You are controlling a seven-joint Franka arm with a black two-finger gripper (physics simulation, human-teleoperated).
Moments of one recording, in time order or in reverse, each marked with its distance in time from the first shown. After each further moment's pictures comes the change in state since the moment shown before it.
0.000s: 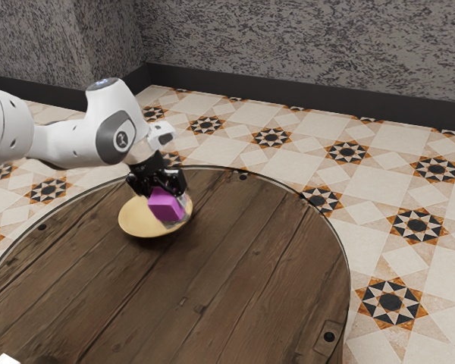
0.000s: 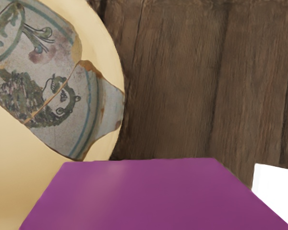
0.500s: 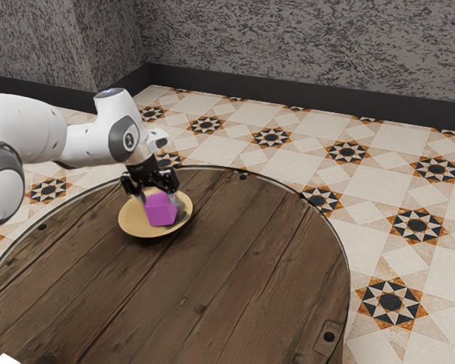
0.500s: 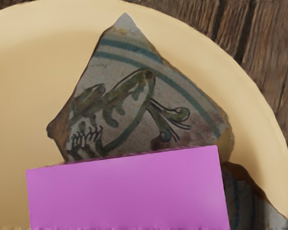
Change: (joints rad) arm 0.059 0.294 0.065 0.291 -0.012 -0.072 0.003
